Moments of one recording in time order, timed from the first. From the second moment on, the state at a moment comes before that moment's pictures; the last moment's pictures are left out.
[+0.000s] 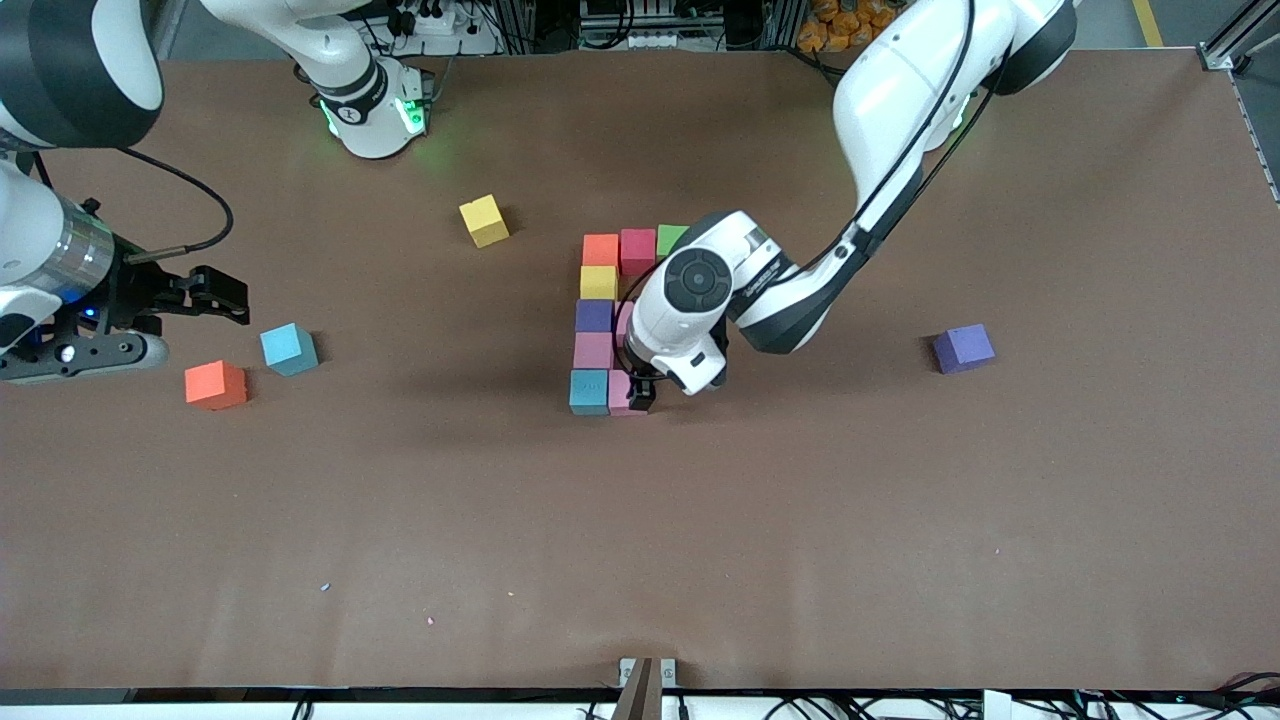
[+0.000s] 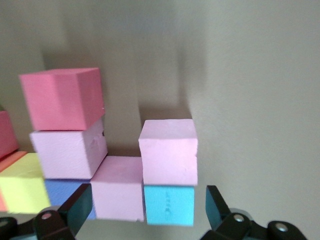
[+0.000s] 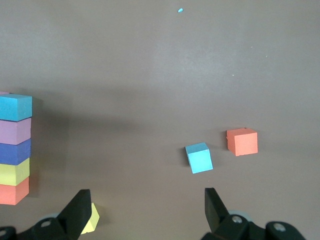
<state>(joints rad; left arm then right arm) -0.40 0.77 -0.46 -1.36 0.14 2.18 -2.32 0.19 0.21 -0.10 -1.38 0.00 1.49 -0.05</state>
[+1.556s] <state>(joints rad) 0.32 0.36 -0.44 -1.83 0.17 1.87 -0.76 0.19 0.21 -0.10 -1.38 0.00 1.49 -0.04</state>
